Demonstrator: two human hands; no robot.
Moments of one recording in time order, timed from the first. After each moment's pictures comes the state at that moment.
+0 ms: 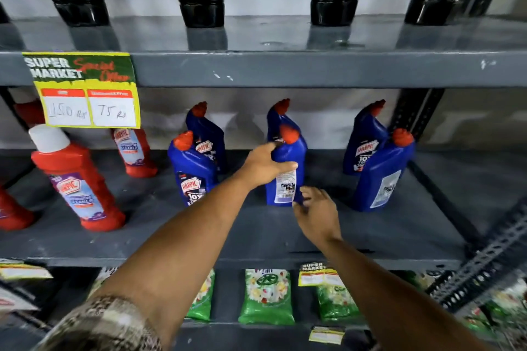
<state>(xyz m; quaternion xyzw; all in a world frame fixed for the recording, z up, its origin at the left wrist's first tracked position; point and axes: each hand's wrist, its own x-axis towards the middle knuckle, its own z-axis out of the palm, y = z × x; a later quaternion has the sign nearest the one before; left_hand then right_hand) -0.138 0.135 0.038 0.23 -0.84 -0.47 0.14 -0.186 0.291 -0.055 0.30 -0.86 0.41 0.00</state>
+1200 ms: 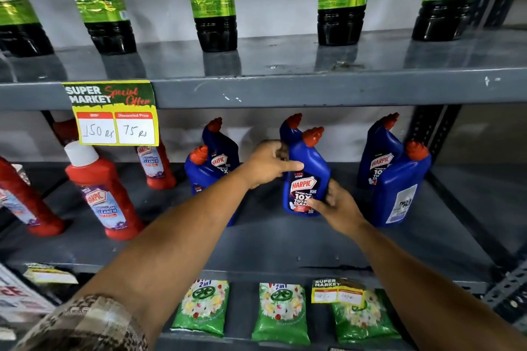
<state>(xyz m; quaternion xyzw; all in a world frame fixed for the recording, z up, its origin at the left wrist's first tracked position) -0.124 0.130 0.080 0.17 -0.81 -0.55 0.14 -0.230 0.293 -0.025 0.37 -0.71 0.57 -0.19</state>
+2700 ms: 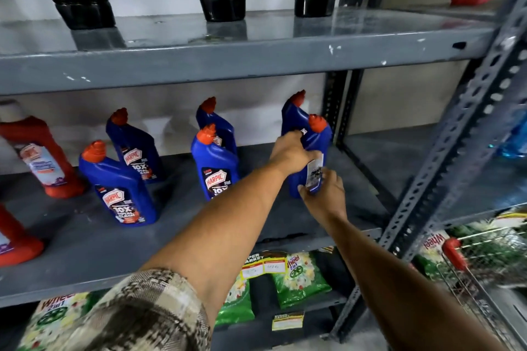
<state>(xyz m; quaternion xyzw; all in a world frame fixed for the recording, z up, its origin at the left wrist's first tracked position) -0.254 0.299 0.057 0.15 -0.90 -0.40 0.13 -0.257 0.413 -0.033 0.12 -0.87 0.49 0.01</state>
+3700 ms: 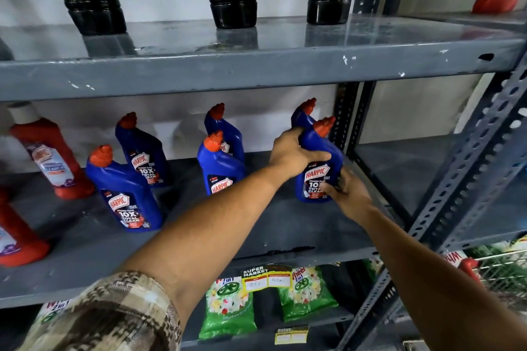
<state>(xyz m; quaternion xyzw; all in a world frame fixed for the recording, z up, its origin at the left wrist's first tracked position) -0.255 0.281 0.062 0.15 -0.82 -0.52 0.20 -0.320 0.437 -0.030 0.27 -0.78 0.56 -0.10</state>
